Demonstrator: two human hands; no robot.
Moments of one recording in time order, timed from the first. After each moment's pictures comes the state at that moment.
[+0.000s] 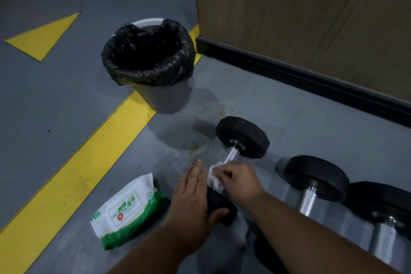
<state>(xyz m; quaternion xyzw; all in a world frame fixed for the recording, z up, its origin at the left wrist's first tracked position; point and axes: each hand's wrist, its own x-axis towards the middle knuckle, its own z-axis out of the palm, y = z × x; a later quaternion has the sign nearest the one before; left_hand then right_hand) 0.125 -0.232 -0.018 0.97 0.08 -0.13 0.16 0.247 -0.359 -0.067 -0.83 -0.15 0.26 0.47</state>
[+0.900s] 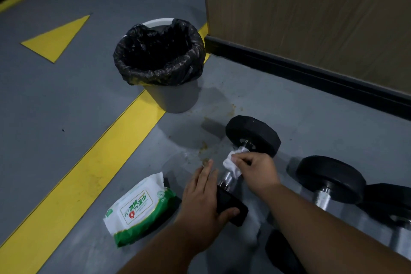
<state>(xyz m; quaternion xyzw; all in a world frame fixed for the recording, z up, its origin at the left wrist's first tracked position) 0.124 -0.229 -0.018 0.97 0.09 -0.11 0.20 0.266 -0.361 -0.070 -0.83 -0.10 0.22 0.51</state>
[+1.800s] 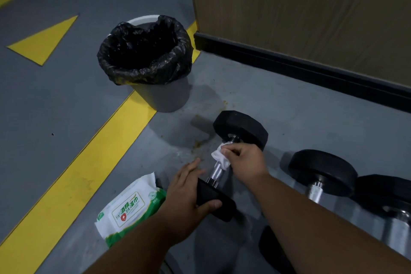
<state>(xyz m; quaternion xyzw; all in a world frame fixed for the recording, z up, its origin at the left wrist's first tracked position) 0.128 -0.203 -0.021 0.95 0.10 -0.10 0.29 0.279 -0.349 -0.071 -0.80 -0.04 0.22 0.55</state>
